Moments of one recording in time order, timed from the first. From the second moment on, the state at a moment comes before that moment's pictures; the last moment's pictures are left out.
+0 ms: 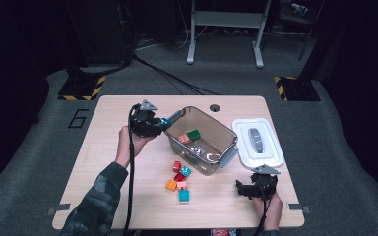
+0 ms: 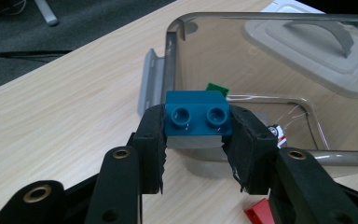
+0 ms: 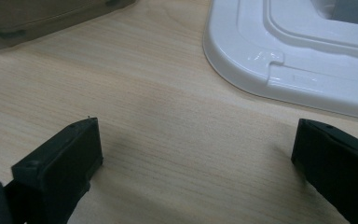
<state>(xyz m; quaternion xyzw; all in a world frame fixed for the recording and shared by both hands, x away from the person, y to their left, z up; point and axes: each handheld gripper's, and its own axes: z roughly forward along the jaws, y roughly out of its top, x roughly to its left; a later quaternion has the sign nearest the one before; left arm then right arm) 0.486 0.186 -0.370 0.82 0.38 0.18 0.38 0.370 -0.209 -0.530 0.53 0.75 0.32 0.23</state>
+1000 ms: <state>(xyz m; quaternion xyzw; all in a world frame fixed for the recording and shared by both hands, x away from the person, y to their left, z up) 0.484 0.157 -0.384 0.86 0.34 0.14 0.35 0.370 -0.209 -0.530 0.53 0.75 0.32 0.23</state>
